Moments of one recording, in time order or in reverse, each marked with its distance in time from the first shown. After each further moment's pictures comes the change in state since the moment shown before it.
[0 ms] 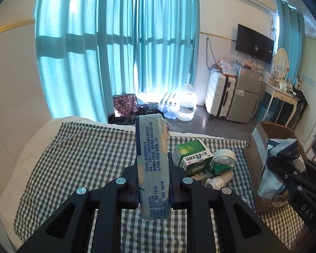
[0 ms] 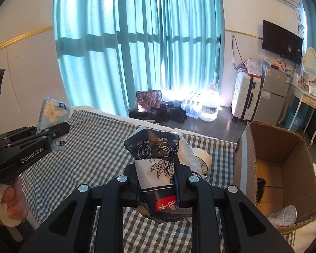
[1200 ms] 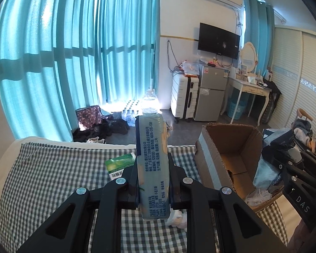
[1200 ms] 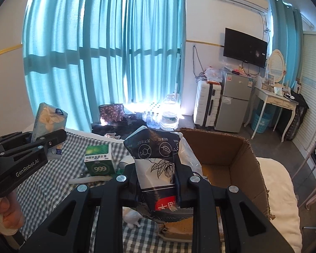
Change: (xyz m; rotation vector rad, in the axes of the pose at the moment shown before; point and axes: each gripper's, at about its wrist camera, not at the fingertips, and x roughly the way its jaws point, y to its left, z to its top) left arm 0.015 -0.145 0.012 0.105 -0.039 -0.190; right arm -0.054 -0.113 -0.001 0.059 -0.084 -0.226
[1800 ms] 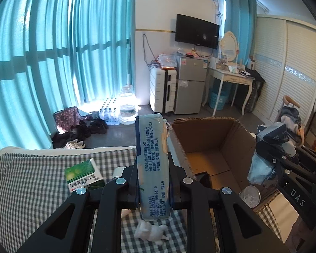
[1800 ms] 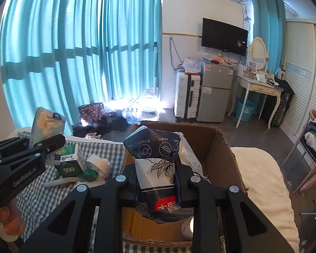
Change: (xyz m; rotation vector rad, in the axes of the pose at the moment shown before) left arm 0.057 -0.086 0.016 0.078 0.038 -0.118; right arm 0.020 -0.070 -0.007 0.082 0.036 -0.116
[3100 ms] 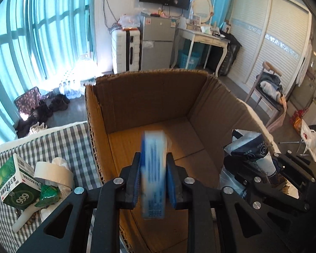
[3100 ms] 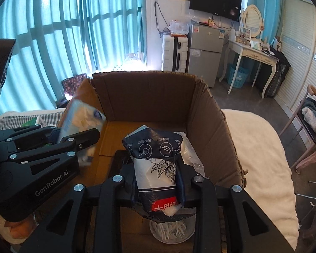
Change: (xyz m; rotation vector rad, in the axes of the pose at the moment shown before) left arm 0.129 -0.093 -0.022 0.083 0.263 -0.191; right arm 0.085 -0.070 -0.048 0.045 0.251 -0.053
